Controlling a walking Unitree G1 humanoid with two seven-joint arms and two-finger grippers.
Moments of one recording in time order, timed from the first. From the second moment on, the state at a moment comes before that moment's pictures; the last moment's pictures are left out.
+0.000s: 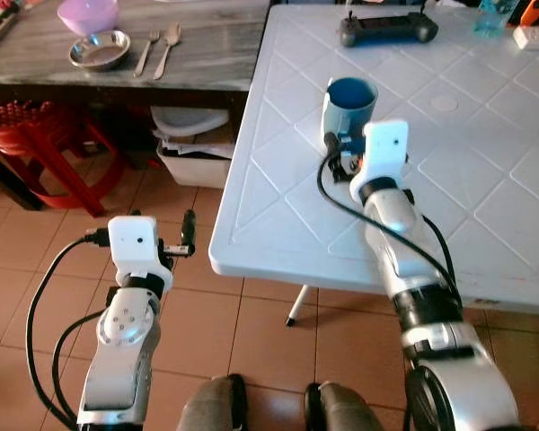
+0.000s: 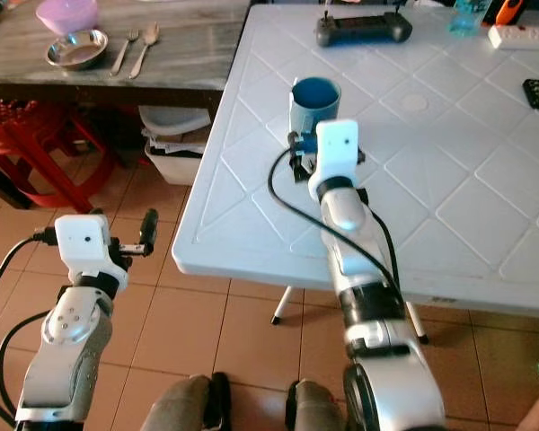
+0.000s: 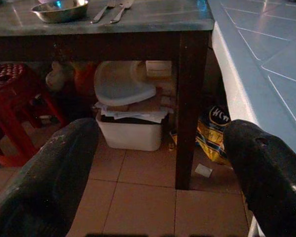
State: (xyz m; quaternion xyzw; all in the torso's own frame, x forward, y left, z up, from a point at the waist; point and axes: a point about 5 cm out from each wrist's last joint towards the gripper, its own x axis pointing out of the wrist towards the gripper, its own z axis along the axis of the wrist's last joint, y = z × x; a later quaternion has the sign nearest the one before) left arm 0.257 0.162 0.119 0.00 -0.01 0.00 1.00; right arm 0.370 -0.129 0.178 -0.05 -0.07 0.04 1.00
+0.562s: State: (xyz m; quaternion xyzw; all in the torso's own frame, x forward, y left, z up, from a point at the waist) left arm 0.258 0.162 0.120 0.00 -0.01 0.00 1.00; right arm 0.384 -0.126 0.180 -0.04 -0.06 0.02 1.00
